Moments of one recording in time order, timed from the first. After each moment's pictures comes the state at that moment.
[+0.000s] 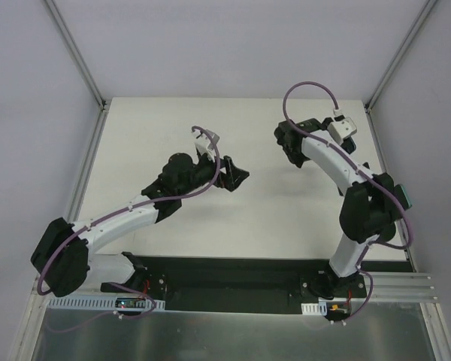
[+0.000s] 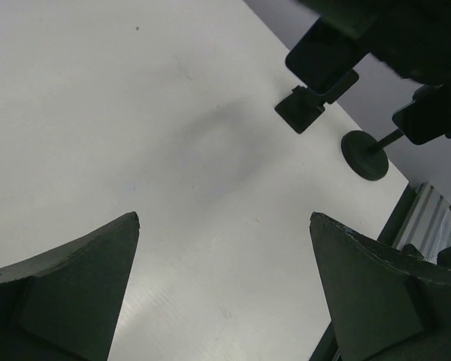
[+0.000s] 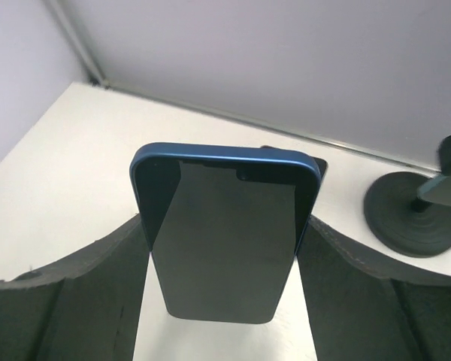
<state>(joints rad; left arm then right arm) -0.74 1.21 0.76 0.34 0.15 -0.42 0.41 1.81 1.54 -1.43 1.43 1.82</state>
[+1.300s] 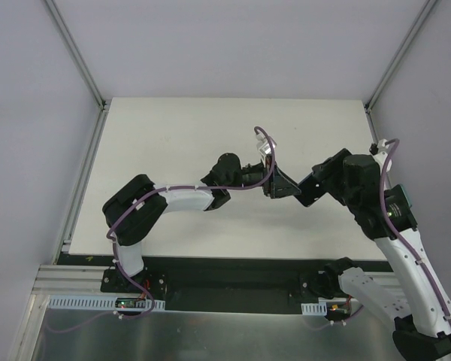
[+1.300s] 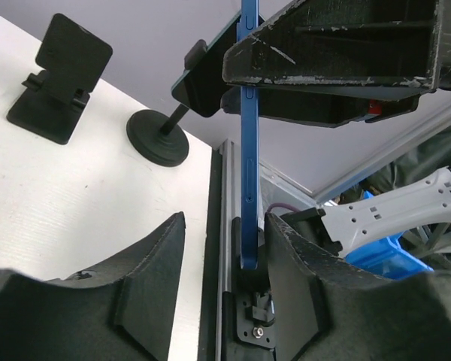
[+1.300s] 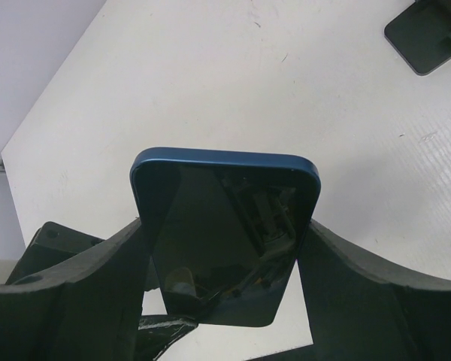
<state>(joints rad) -0.90 1.83 1.05 0.93 0.62 -0.80 0.41 0.81 1.08 -0.90 0.38 0.95</state>
